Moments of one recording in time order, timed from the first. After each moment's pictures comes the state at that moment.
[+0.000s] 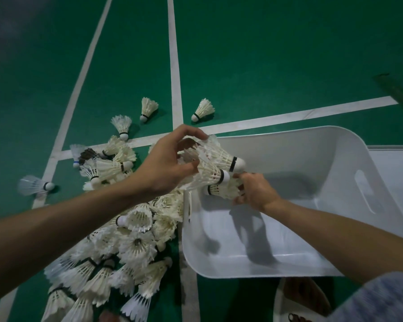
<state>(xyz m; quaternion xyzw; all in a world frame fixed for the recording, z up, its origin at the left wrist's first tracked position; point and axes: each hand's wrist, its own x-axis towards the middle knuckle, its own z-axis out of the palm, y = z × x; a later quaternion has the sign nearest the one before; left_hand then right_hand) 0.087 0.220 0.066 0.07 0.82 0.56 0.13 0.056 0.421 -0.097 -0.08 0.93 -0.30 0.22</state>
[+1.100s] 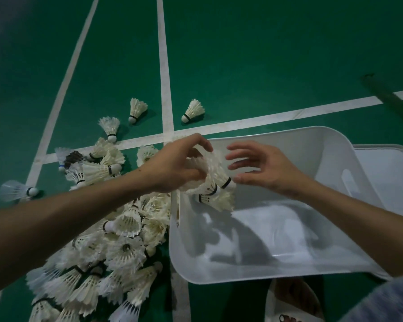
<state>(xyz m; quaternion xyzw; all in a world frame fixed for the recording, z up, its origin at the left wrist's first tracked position) 0.064 0.239 0.055 0.12 0.90 0.37 0.20 0.058 0.463 -0.004 -0.14 0.73 -0.63 0.20</state>
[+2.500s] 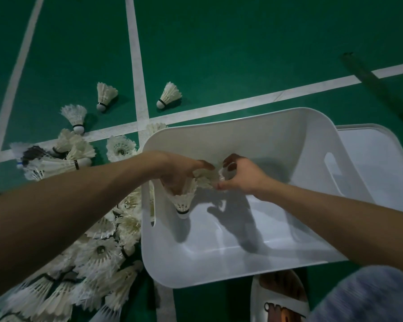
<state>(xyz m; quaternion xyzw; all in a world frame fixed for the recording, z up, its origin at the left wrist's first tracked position) 0.020 0.280 -0.015 0.23 0.85 -0.02 0.48 0.053 0.463 -0.092 0.04 0.87 -0.43 0.23</state>
